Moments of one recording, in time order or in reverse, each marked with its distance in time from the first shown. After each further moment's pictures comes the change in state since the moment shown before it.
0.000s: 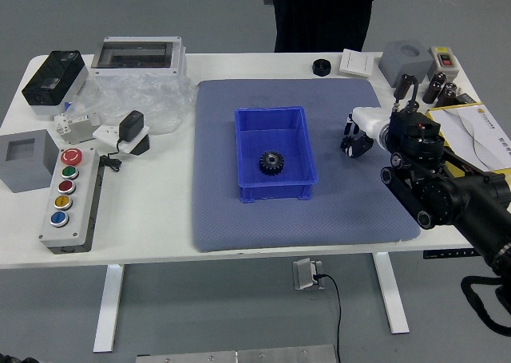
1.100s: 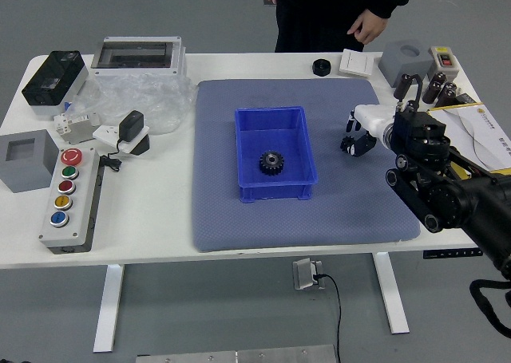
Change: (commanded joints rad) left arm 0.012 0.009 -0.004 0.000 -0.006 0.000 0.000; right arm -0.018 -0.034 -0.009 0.065 0.001 -0.002 -0.003
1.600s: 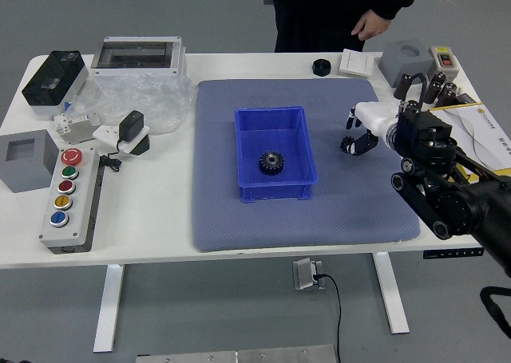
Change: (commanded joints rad) left arm 0.000 0.002 -0.004 0.000 -0.006 0.002 -0.001; right arm -0.037 -0.038 -0.003 0.101 -0.004 0.009 -0.012
